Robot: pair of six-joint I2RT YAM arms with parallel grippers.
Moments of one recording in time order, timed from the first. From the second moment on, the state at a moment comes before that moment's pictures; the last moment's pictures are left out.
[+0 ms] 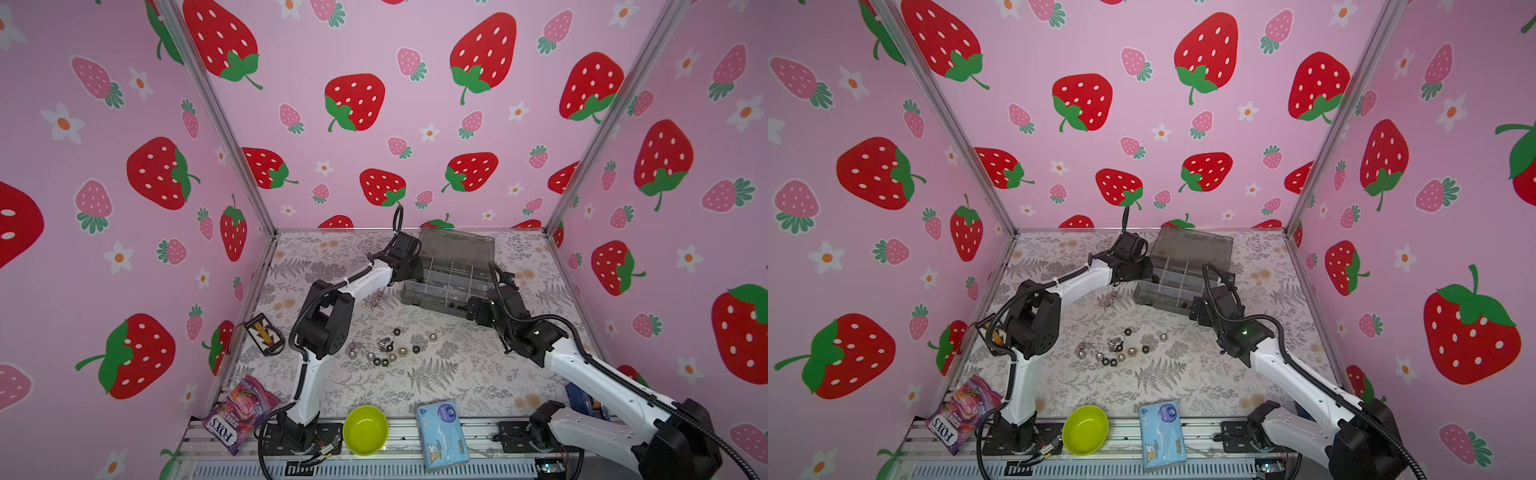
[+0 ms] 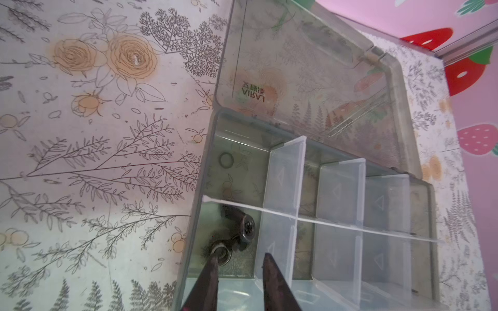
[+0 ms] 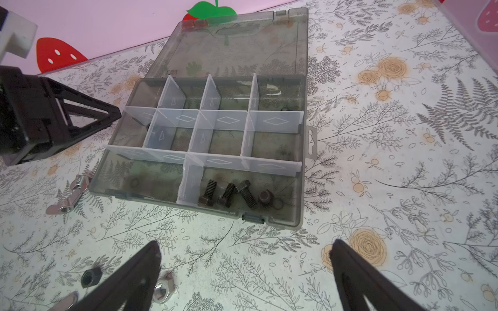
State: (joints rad) left arm -0.55 2.13 1.71 -0.40 0.03 -0.58; right arm 0.68 1.08 0.73 -0.37 0.38 0.57
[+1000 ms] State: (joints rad) left arm -0.50 1.03 0.70 -0.43 -0.39 -0.84; right arm 1.18 1.66 1.01 -0.28 0.30 0.59
